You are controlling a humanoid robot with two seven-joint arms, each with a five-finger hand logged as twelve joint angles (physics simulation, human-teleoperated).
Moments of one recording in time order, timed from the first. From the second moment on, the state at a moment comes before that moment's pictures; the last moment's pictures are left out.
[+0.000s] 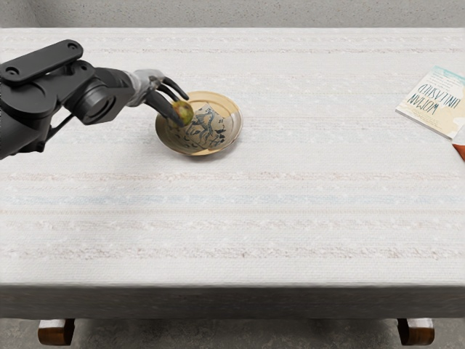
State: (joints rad) left arm -1.33 0.22 -0.11 -0.69 0.47 -0.09 0.44; right arm 0.01 0.00 0.02 0.28 -0.24 -0.03 -0.03
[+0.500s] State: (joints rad) left arm -1.19 0.45 -0.32 -0.68 0.10 -0.45 0.43; right arm 0.01 0.00 0.02 0.28 -0.24 -0.03 -0.03
